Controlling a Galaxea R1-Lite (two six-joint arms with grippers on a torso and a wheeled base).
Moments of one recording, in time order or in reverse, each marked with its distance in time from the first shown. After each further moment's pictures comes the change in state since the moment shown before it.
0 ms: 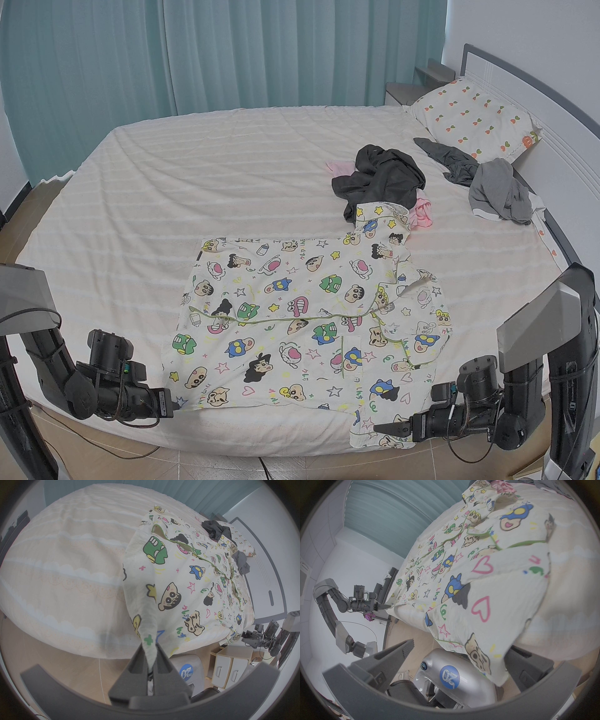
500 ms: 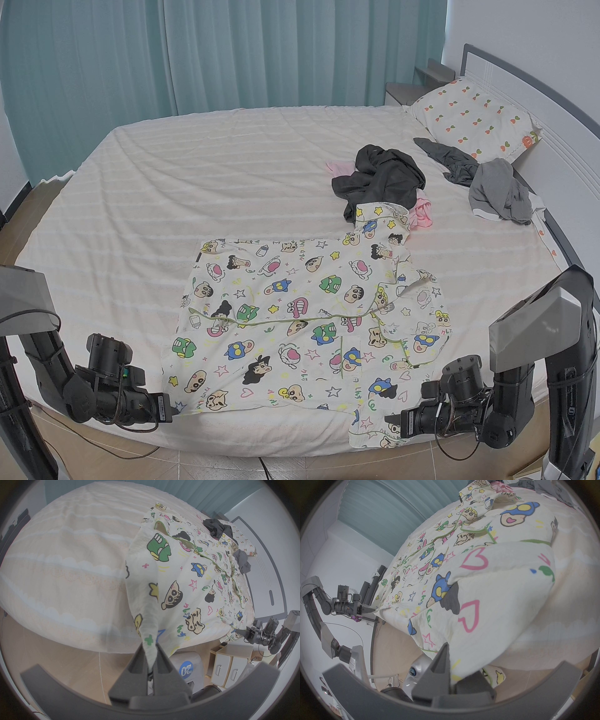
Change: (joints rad) left arm 0.007 -0.001 0.028 -0.002 0.000 -0.002; right arm 0.056 -0.007 -0.103 0.129 -0.156 0.014
